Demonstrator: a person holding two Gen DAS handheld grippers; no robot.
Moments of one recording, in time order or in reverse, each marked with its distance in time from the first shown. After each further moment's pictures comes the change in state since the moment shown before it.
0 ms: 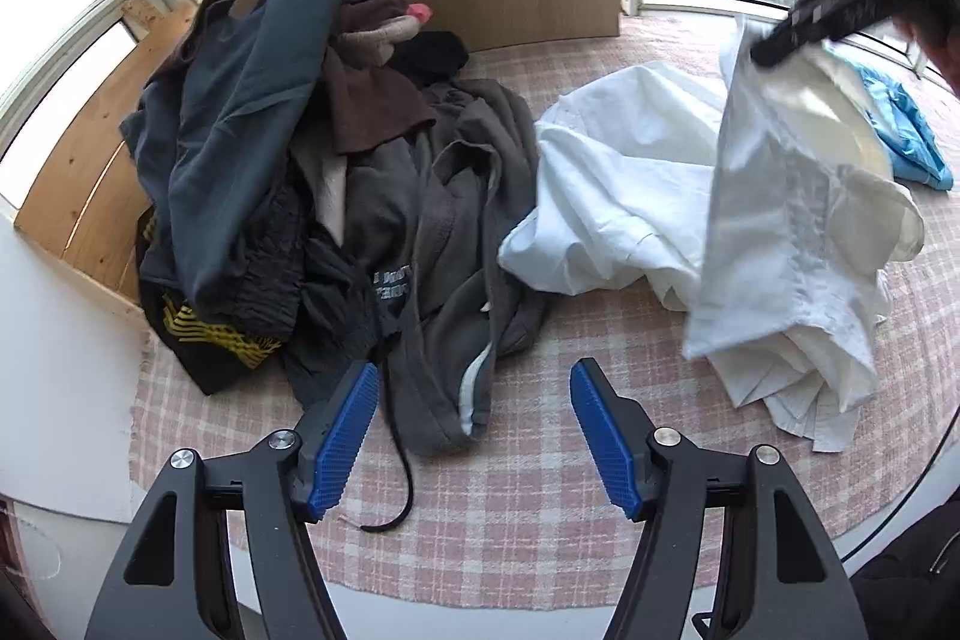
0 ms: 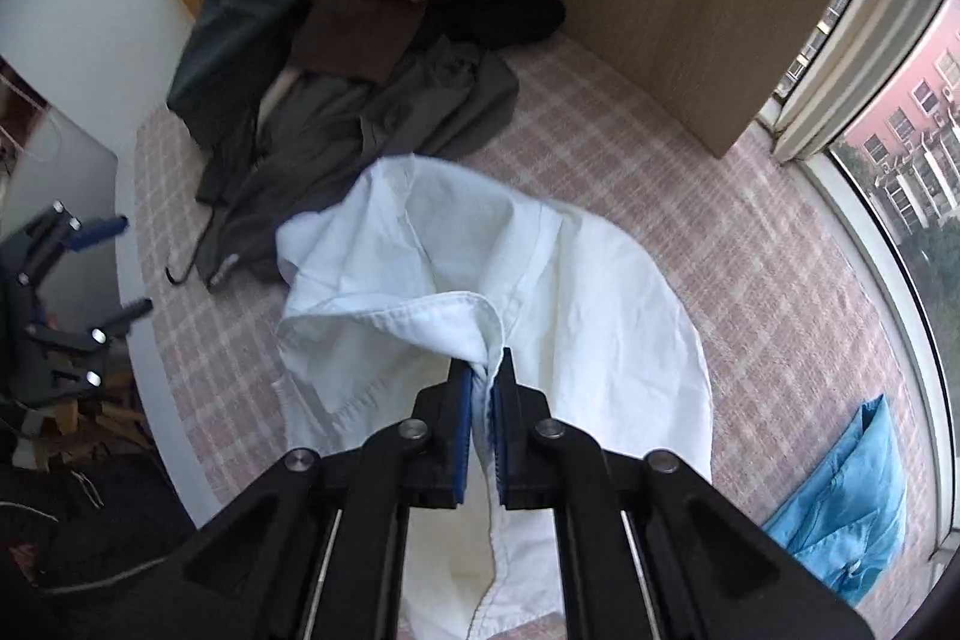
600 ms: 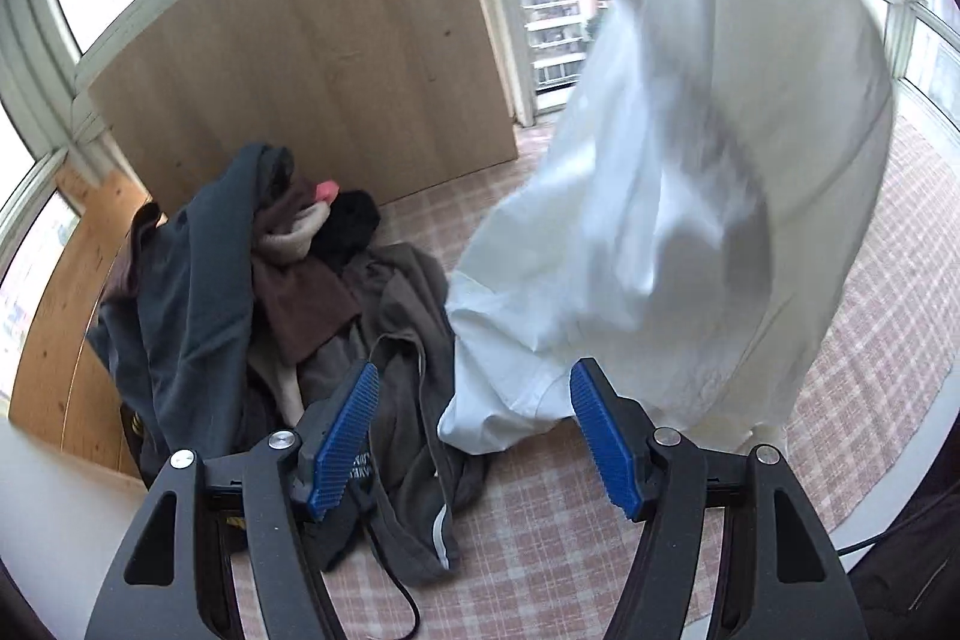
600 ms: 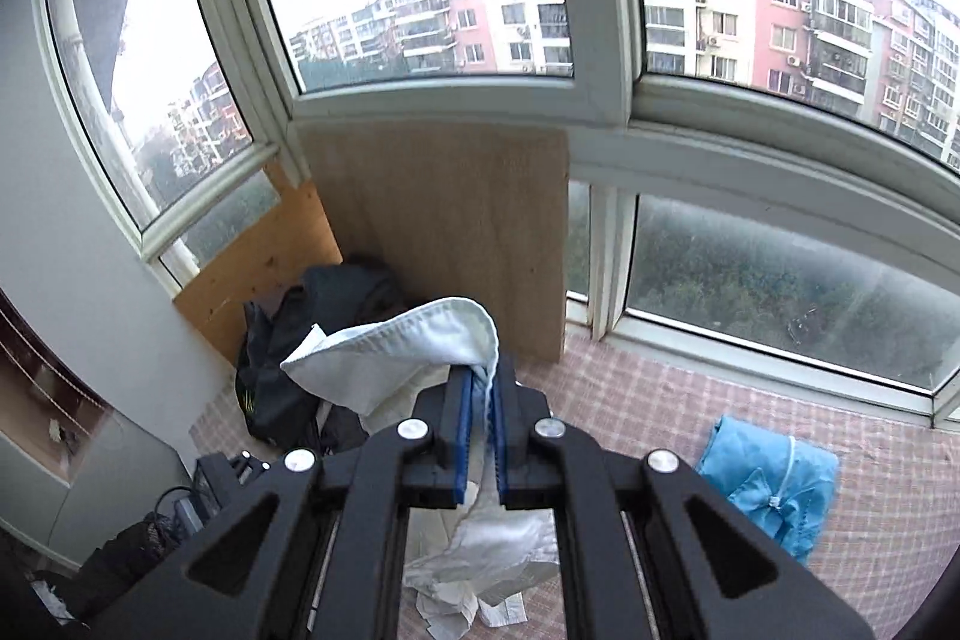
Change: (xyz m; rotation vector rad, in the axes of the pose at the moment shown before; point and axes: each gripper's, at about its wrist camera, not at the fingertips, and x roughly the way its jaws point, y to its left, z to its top) left arm -0.059 -0.027 0.079 0.222 -0.202 -0.126; right arm -0.349 0.001 0.000 0.363 -0.548 -0.169
